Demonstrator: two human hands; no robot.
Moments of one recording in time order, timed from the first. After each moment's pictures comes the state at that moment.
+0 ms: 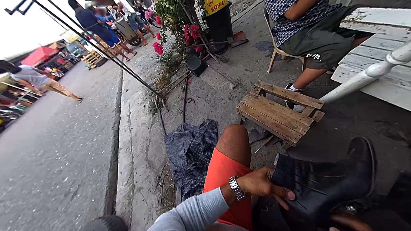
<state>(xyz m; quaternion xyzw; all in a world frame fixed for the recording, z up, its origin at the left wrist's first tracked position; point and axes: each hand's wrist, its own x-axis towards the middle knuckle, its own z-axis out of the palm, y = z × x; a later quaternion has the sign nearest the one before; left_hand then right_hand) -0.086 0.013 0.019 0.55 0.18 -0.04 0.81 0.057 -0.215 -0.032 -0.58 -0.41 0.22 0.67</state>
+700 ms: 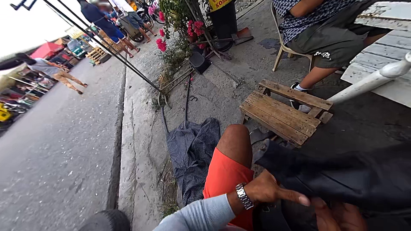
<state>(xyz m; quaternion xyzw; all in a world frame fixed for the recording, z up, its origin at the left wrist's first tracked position) -0.081 -0.005 0.024 0.60 0.14 0.20 0.77 0.039 -0.145 -0.014 -0.46 -0.29 0.28 0.79</state>
